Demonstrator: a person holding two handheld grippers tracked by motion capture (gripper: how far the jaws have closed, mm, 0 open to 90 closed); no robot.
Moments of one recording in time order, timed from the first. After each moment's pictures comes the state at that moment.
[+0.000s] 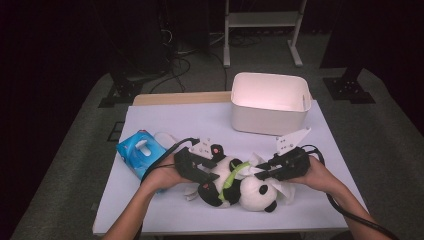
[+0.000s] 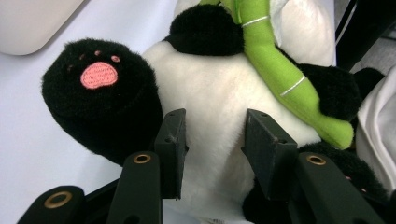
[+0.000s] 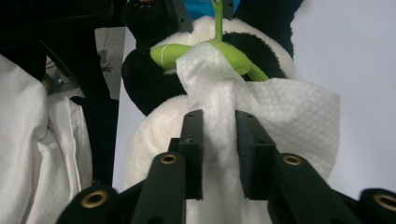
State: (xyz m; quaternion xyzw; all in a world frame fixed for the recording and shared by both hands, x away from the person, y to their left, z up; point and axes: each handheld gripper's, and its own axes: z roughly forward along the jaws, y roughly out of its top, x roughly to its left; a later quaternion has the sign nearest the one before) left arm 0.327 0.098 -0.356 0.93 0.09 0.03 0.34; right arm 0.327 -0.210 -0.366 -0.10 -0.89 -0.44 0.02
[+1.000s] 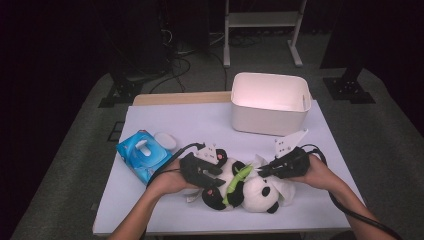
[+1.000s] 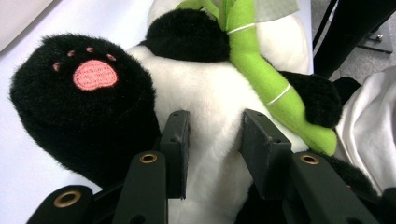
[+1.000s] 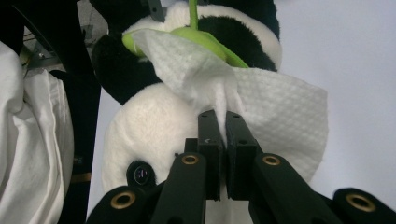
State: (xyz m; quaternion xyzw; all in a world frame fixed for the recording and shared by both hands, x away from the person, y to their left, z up) left arm 0.318 0.085 -0.363 0.93 0.09 0.01 0.35; right arm 0.329 -0.209 -0.368 -0.08 -0.91 -0.40 -0.01
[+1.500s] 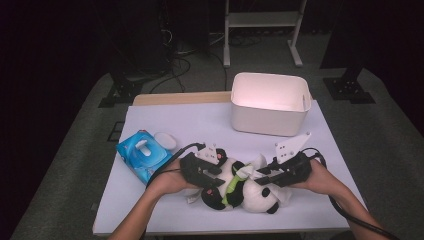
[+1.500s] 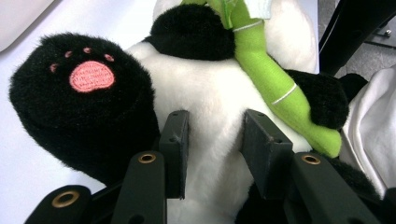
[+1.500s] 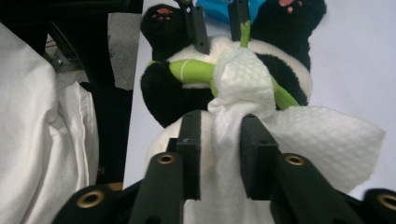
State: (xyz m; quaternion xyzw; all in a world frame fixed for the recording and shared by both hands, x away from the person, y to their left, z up) left arm 0.318 0.084 -0.362 0.94 0.09 0.02 0.34; right arm 0.308 -0.204 -0.352 -0.06 -0.90 -0.43 0.00
